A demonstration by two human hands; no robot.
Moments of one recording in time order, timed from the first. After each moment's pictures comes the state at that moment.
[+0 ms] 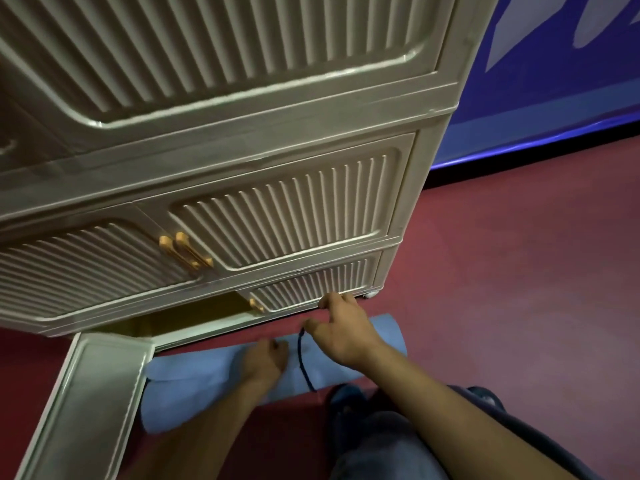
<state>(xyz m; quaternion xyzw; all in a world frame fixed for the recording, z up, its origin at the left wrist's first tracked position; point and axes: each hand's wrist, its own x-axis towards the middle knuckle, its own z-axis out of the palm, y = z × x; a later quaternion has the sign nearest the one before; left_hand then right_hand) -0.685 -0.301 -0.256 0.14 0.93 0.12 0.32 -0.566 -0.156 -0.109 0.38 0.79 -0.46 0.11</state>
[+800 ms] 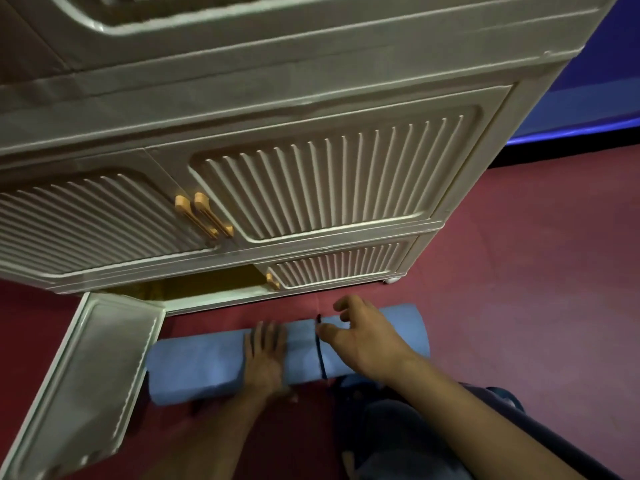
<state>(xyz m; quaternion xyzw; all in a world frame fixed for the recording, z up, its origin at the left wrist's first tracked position) -0.689 -0.367 -0.356 0.40 0.86 -0.16 0.25 -0.564 -0.172 -0.133 0.37 0.76 -0.51 0.15</state>
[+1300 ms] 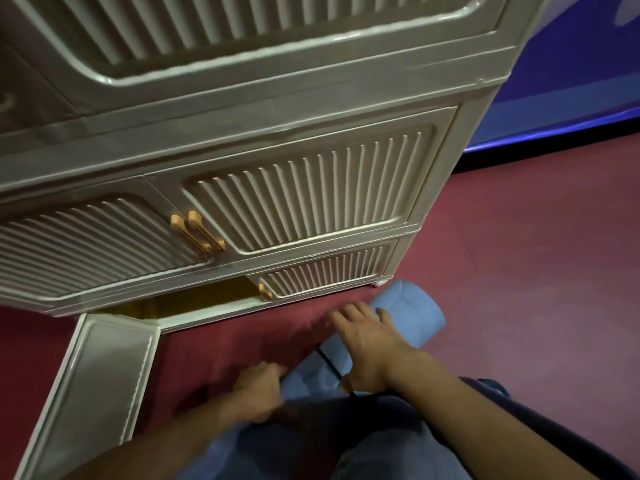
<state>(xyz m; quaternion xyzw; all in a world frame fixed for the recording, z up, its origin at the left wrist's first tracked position) -0.680 -0.364 -0.270 0.38 0.82 -0.04 0.42 -0.543 -0.162 -0.128 0.15 0.93 -0.19 0.26</state>
